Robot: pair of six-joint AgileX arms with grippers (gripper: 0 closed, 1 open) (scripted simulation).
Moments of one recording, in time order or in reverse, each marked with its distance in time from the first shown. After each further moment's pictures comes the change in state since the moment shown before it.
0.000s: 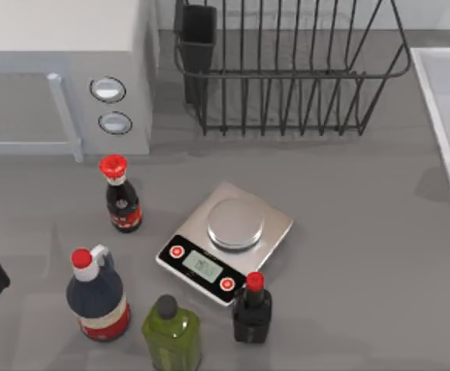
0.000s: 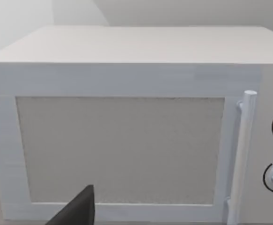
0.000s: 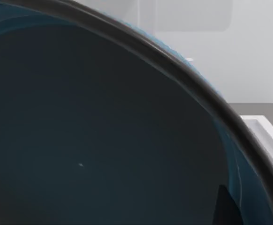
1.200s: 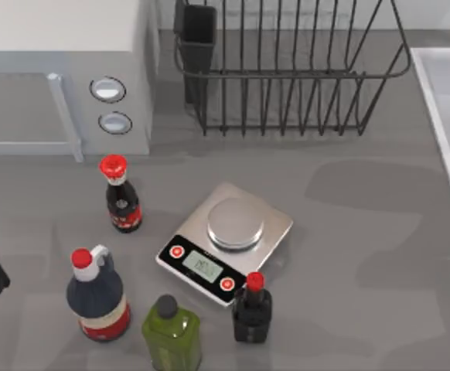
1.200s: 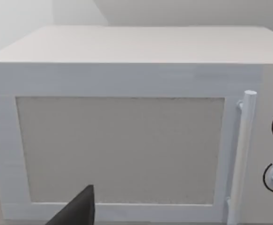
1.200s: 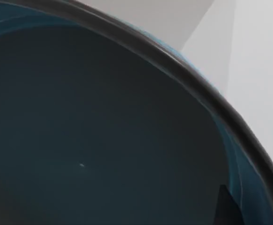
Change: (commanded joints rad) left arm 0.000 0.000 0.000 0.000 0.000 0.000; right arm 0.006 -0.717 0.109 -0.828 -0.009 0.005
